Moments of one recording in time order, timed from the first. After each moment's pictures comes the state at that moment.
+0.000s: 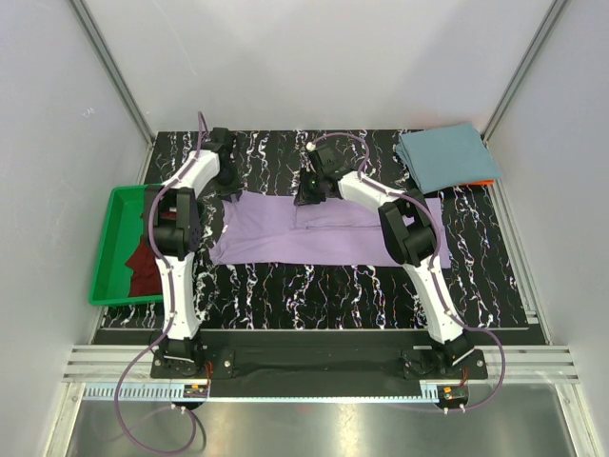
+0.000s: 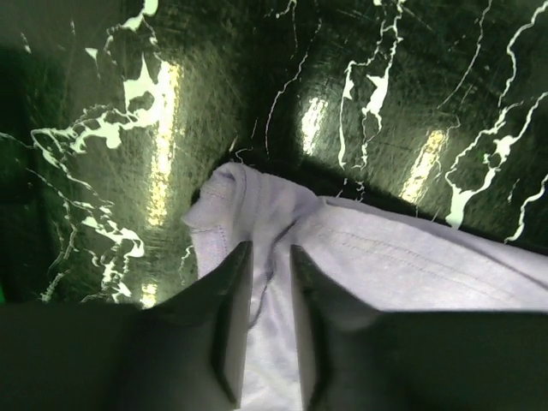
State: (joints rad) left arm -0.11 2.24 1.85 -0.82 -0.06 -0.39; right arm 0.55 2.43 1.94 -0.35 -0.22 0.53
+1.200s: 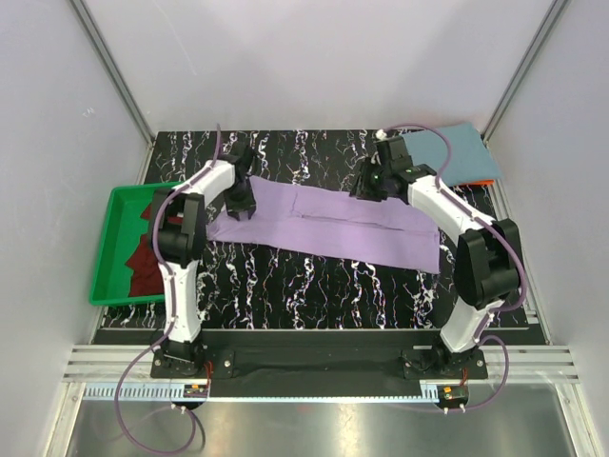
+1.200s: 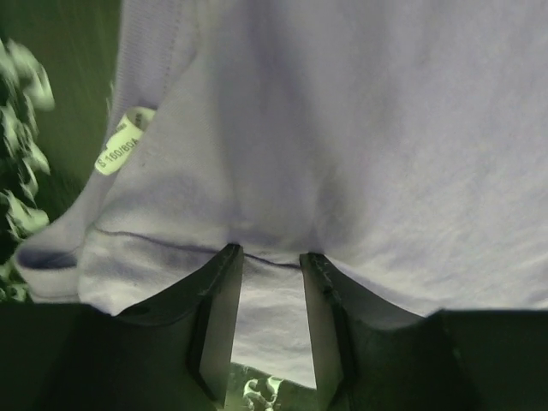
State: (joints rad) left arm -0.23 2.11 1.59 -0.83 -0.12 -0.49; right arm 0.38 1.76 1.39 -0.42 -0.16 0.51
